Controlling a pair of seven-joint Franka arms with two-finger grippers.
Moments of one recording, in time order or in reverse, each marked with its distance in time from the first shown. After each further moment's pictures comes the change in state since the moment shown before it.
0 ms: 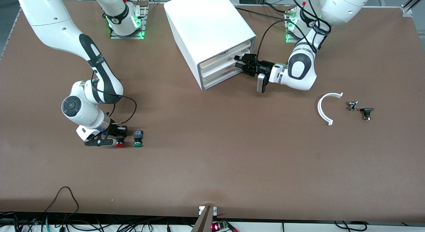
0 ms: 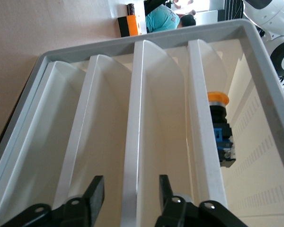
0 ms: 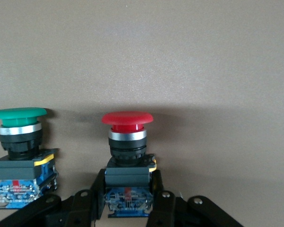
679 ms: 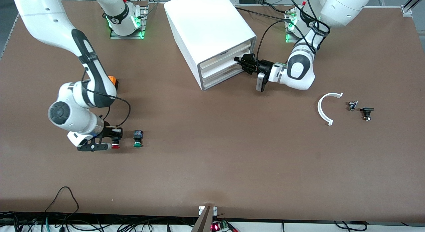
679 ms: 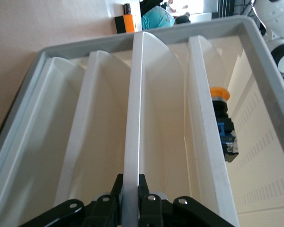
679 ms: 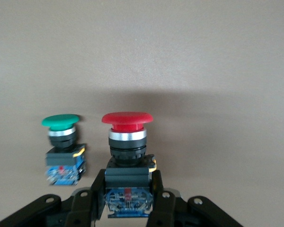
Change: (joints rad) left arm 0.026 0.022 -0.007 -0.001 -0.008 -0.014 0.012; right arm 0.002 -0.040 0.009 0.209 0.001 -0.358 0.018
